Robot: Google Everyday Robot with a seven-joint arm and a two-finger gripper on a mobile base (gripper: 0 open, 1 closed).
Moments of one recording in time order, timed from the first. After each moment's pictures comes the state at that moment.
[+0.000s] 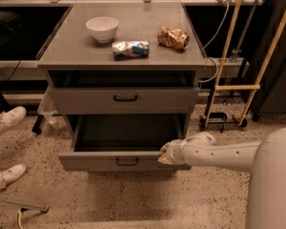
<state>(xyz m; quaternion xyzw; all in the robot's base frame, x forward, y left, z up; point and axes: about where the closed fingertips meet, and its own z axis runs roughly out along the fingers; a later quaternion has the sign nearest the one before) 0.635 -0.110 0.431 -0.55 0.77 0.01 0.31</state>
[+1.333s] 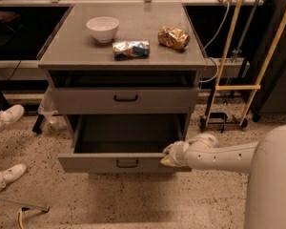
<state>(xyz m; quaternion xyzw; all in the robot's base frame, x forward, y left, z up) 0.625 -0.120 0.434 -0.55 0.78 0.00 0.31</state>
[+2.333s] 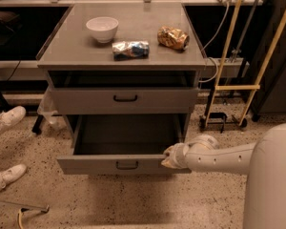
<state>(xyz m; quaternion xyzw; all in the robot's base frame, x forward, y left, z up) 0.617 -0.123 0.431 -0.55 0.78 0.00 0.30</state>
